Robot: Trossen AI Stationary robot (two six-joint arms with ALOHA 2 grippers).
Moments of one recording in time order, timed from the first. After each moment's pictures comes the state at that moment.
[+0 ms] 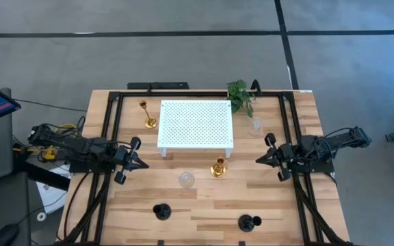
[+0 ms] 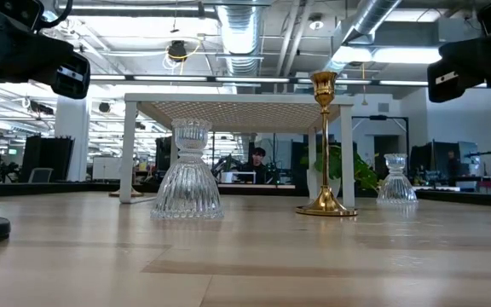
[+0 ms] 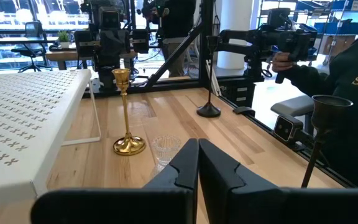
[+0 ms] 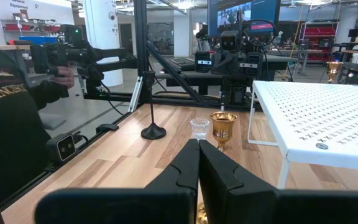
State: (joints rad) left arm -0.29 0.00 0.01 0.11 0.03 0.04; right arm 0.28 0.01 0.01 0.02 0.04 0.00
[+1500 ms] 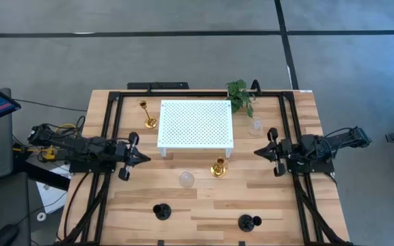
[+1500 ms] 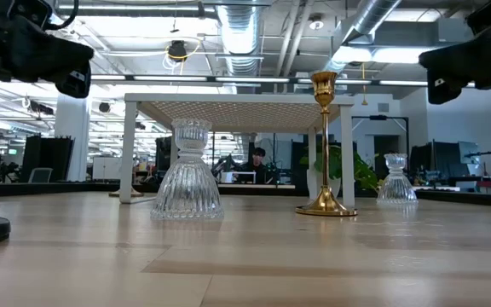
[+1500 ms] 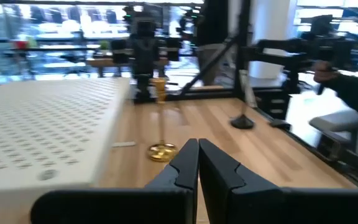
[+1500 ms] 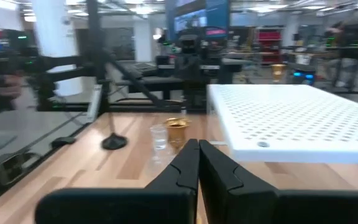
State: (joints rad) left arm -0.29 0.00 0.01 0.16 -0.14 0.04; right arm 0.28 0.01 0.01 0.04 0.25 0.00
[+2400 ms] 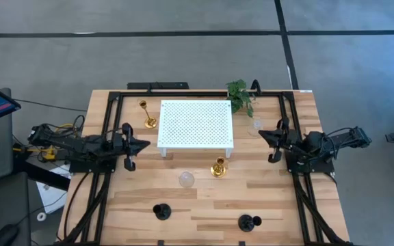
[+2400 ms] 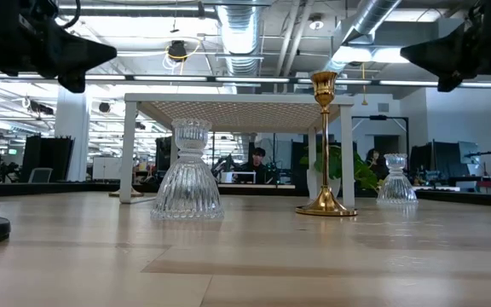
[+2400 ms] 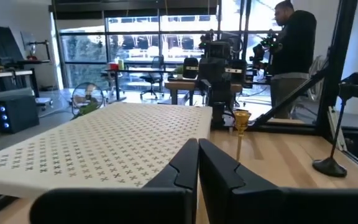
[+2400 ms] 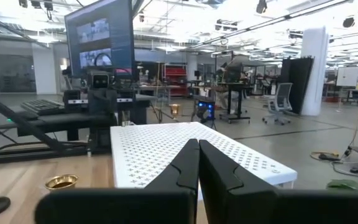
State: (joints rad) left arm -0.29 0.00 0.01 0.28 -0.45 0.08; right arm 0.28 0.01 0.02 0.23 0.61 -0.16
